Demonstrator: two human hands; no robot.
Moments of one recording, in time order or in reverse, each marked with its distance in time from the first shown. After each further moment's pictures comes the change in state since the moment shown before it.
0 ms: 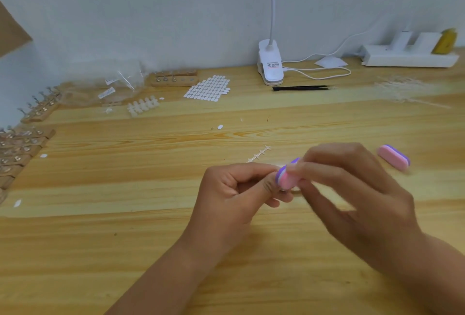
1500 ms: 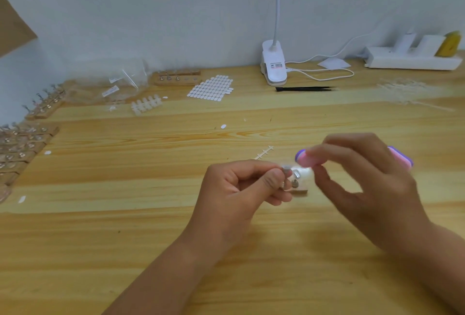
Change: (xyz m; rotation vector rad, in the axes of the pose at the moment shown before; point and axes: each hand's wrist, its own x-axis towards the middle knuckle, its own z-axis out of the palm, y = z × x) left_hand 0.000 0.001 -0.003 -0.009 0.029 -0.038; right_hand 0.001 0.014 -0.003 -0.143 0.003 0.062
